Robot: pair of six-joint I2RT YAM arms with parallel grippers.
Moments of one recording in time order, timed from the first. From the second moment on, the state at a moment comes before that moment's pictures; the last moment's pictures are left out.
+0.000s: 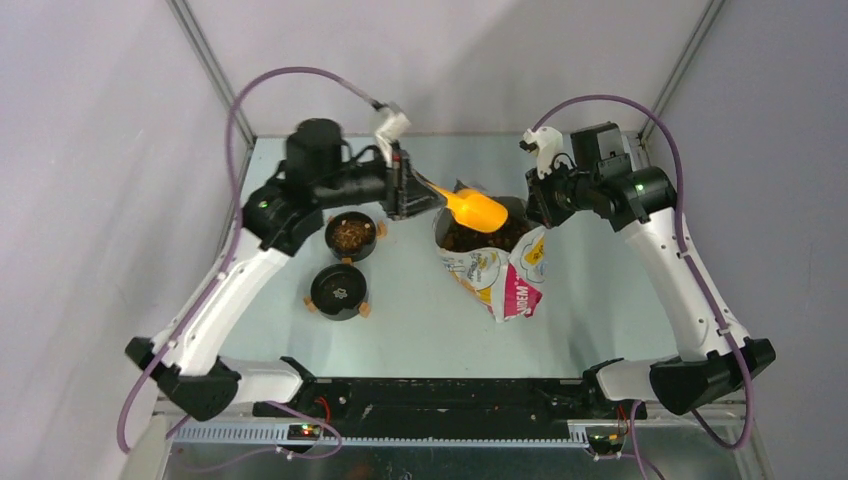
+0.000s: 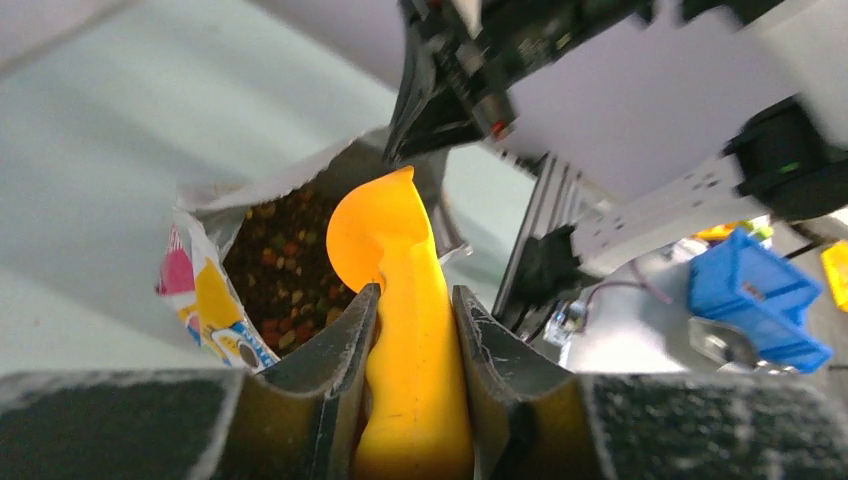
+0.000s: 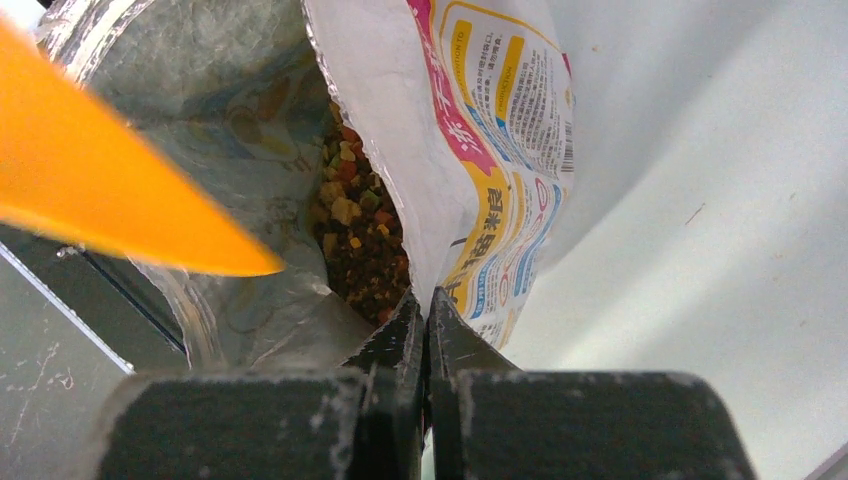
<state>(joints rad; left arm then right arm) -0.59 1.24 1.60 -0.53 0.65 -0.26 0.35 1.33 1.59 -1.06 -0.35 -0.17</state>
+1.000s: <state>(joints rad) -0.95 1.51 1.42 -0.42 -0.18 0.10 0.47 1.46 1.78 -1.11 -0.27 -0.22</state>
